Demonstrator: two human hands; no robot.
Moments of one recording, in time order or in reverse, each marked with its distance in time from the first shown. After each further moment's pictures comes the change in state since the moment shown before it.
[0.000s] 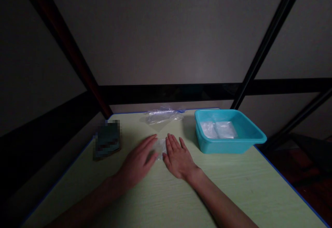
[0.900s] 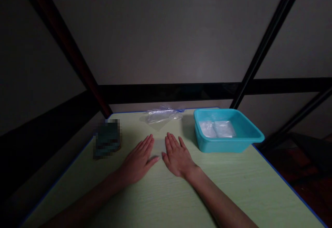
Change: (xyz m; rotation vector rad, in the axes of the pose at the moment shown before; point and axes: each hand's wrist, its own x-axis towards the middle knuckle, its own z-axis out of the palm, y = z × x) left_hand -0.011 -0.025 0.020 0.305 -0.187 0.054; right_hand 0.000 0.000 0.000 0.012 -0.008 0.014
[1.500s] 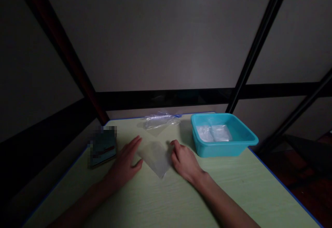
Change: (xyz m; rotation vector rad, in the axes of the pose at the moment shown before) left_hand -0.006 -0.033 -0.006 -0.105 0.200 -0.080; right_hand -0.012 0.012 -0.026 0.463 0.162 0.155
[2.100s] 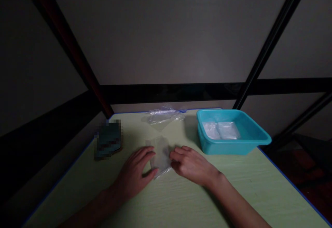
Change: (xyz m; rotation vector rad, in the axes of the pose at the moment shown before) left_hand -0.014 0.053 -0.013 -0.084 -0.063 0.038; right_hand -0.012 -0.003 -0.017 -0.506 -0.175 -0.589
